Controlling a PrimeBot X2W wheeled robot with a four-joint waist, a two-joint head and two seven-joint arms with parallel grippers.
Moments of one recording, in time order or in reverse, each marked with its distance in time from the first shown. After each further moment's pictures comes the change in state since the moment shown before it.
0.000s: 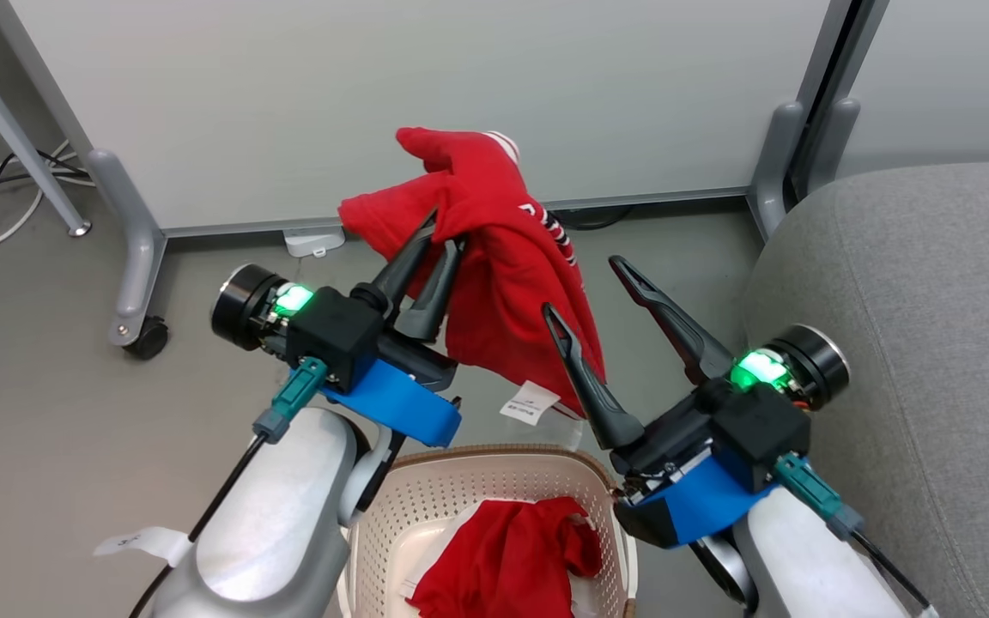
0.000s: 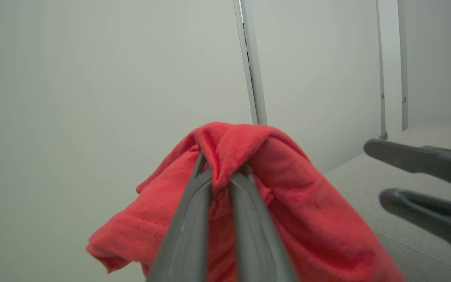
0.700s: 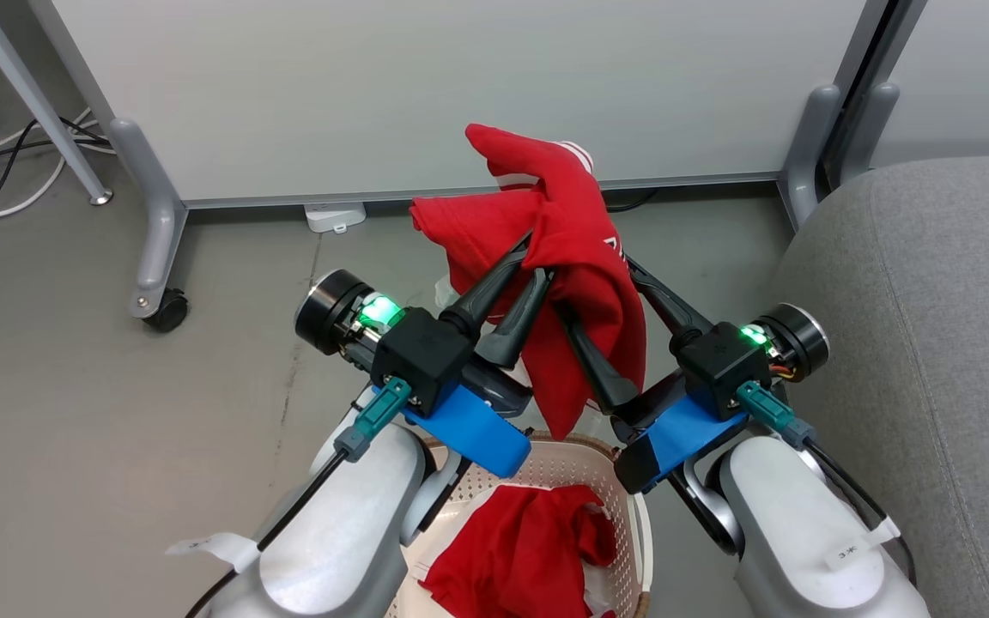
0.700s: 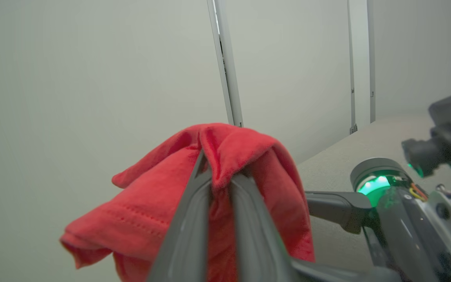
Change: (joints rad) left arm -0.016 -0.054 -0.113 -0.002 0.000 -0.010 0.000; right arm -0.166 0.000 0.012 0.321 0.028 0.000 0.000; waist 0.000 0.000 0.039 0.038
